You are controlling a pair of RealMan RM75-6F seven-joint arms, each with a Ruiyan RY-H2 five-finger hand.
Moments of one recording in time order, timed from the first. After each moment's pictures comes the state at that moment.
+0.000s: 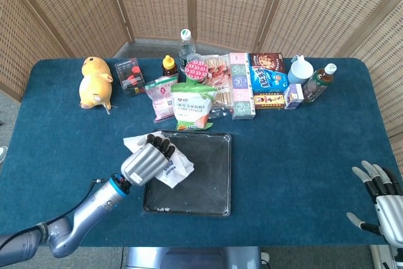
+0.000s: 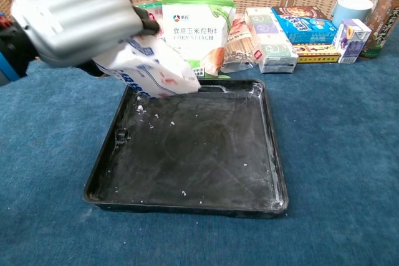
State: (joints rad) left arm -0.64 -1.47 -0.16 -1.64 1.72 1.07 1.15; right arm -0.02 -0.95 -0.03 -1.71 -1.65 1.56 0.10
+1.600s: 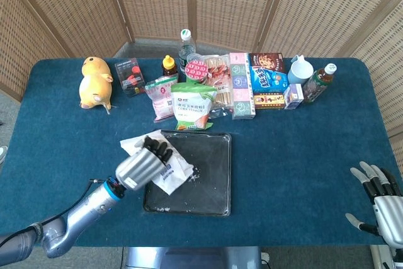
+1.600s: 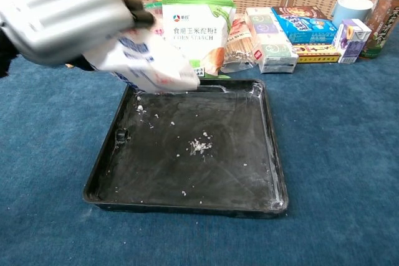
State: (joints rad) left arm -0.61 -1.46 -0.12 -1.59 1.80 1.21 0.96; right arm -0.02 -0.95 -0.03 -1.71 -1.65 1.56 0.09
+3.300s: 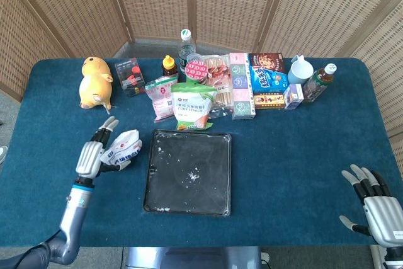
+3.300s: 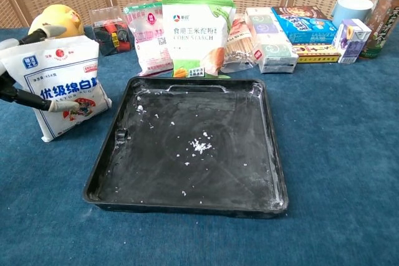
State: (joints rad) left arm -0.40 -1.75 -0.12 -1.10 1.47 1.39 -0.34; right arm -0.01 -0.97 -0.04 -1.72 -1.65 1.52 0.03
